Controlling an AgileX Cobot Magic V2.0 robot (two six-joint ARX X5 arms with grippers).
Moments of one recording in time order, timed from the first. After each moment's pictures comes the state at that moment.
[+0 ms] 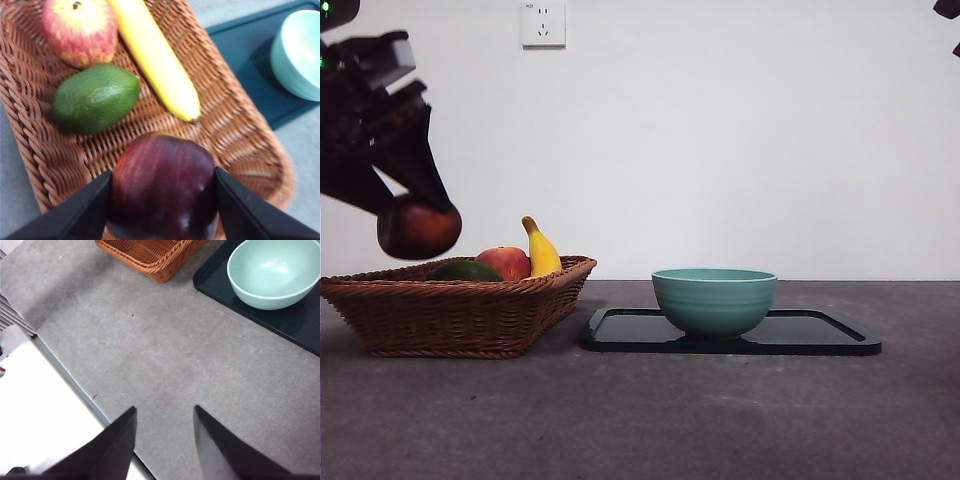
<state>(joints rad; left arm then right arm) -0.11 1.43 0.99 -0.39 0.37 0.20 0.45 0.65 0.80 -0.89 -0.44 0.03</state>
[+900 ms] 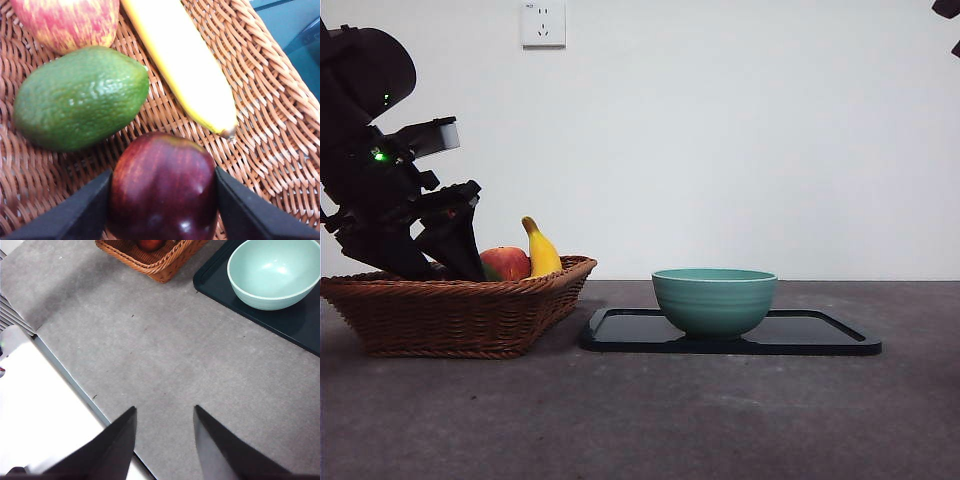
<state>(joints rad) -0.21 1.62 0.94 -0.16 0.23 0.14 0.45 0.65 0.80 -0.89 -0.44 0.03</state>
